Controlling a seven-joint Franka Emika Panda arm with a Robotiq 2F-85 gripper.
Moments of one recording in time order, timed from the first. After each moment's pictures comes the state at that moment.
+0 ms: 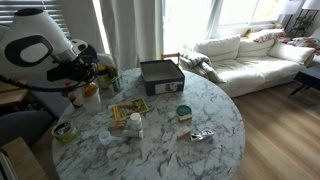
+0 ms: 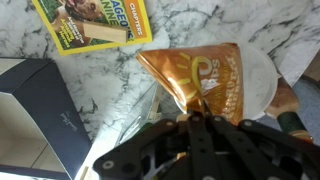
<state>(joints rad) 0.24 -0.28 -0.01 -2.70 0.16 2.79 -0.79</state>
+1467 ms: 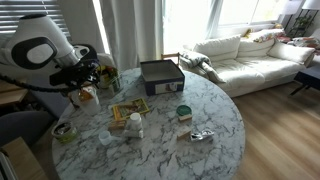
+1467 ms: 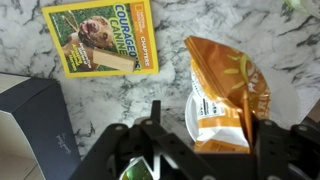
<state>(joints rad) 0.18 -0.26 0.00 -2.71 -0.06 2.74 -0.71</state>
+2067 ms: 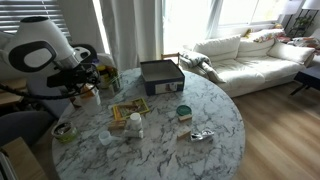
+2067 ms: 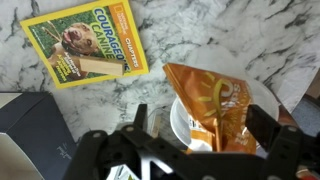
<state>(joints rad) 0.20 -0.26 -0.02 -2.73 0.08 2.76 -0.71</state>
